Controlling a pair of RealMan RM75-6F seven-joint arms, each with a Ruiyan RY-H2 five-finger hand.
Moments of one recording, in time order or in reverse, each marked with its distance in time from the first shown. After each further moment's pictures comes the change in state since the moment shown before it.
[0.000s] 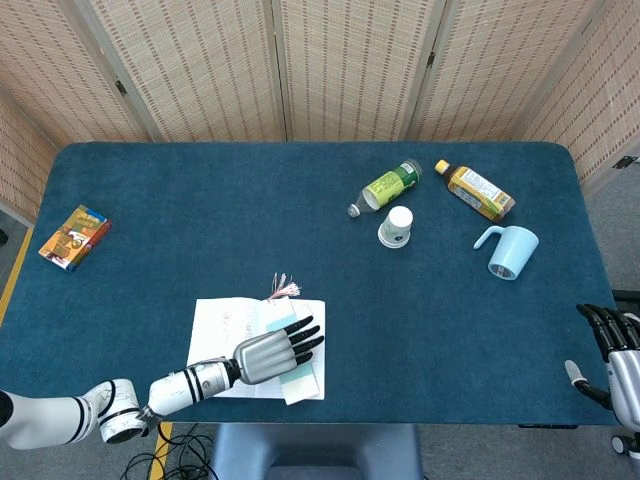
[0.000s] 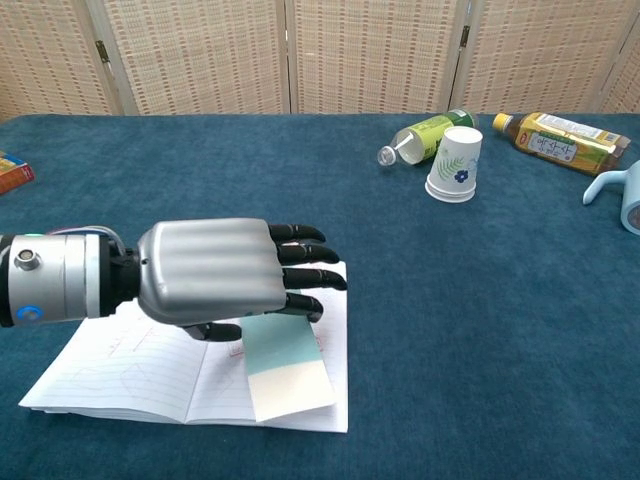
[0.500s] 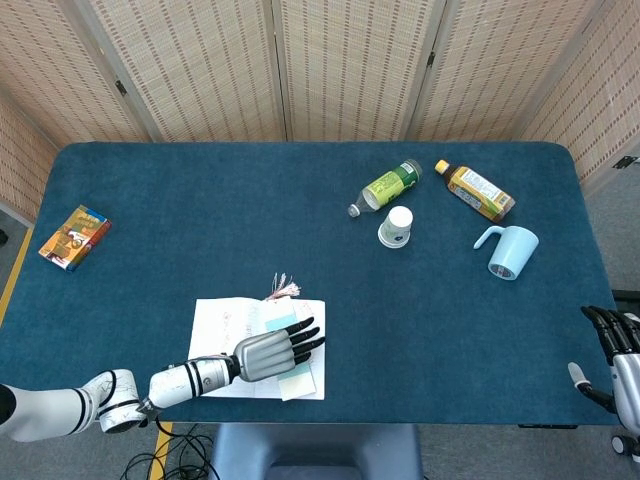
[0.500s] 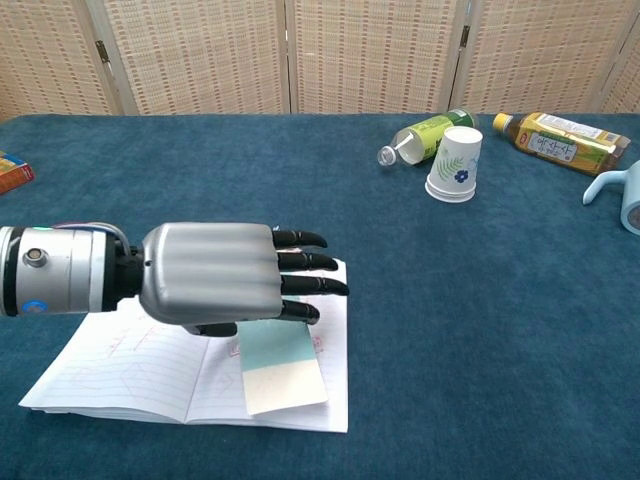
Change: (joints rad) left arm -0.036 0.007 0.013 0.041 0.058 -0.032 0.022; right arm -0.014 -0.002 -0.002 0.004 -0.003 0.018 0.005
